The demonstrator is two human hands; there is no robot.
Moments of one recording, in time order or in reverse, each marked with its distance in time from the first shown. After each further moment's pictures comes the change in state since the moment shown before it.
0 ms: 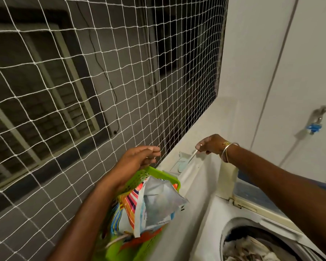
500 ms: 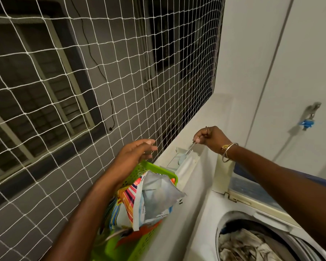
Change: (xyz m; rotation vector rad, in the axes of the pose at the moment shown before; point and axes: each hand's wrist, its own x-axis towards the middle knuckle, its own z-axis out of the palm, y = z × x) left_hand -0.007 0.005 0.003 -0.021 0.036 0.034; right_hand -0.008 0.011 -0.005 -0.108 0.062 -0.446
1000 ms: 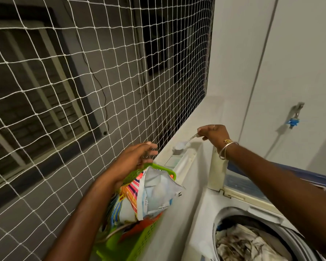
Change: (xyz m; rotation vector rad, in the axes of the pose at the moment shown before) left_hand -0.012 0.003 -0.003 0.027 -0.120 -0.074; right_hand -0.029 -0.033 -0.009 0.463 0.370 0.305
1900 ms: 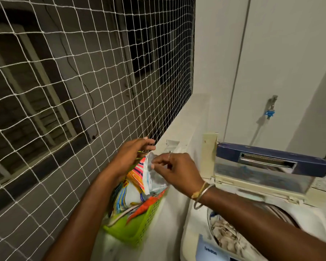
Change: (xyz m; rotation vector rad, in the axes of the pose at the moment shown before) left_hand -0.035 0.003 -0.001 0.030 -0.025 0.074; right_hand -0.213 -0.030 0.077 -0.515 -0.196 -0.499
